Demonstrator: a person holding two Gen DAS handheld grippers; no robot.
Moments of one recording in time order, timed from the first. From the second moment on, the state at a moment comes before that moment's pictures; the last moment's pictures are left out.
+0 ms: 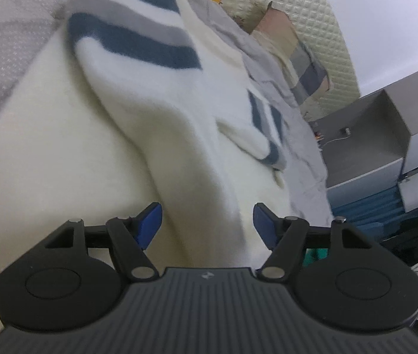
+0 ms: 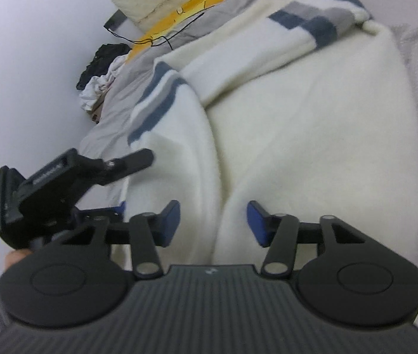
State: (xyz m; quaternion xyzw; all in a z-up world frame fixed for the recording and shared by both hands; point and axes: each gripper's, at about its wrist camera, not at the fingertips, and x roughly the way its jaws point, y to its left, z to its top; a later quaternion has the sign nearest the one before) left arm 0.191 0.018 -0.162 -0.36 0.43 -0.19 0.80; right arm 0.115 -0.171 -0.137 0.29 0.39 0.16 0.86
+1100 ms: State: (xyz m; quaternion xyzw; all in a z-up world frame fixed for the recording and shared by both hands) left arm 0.186 0.061 -0.134 -0.43 0.34 -0.21 0.81; right arm 0.135 -0.156 -0.110 0.23 0.38 0.19 0.88
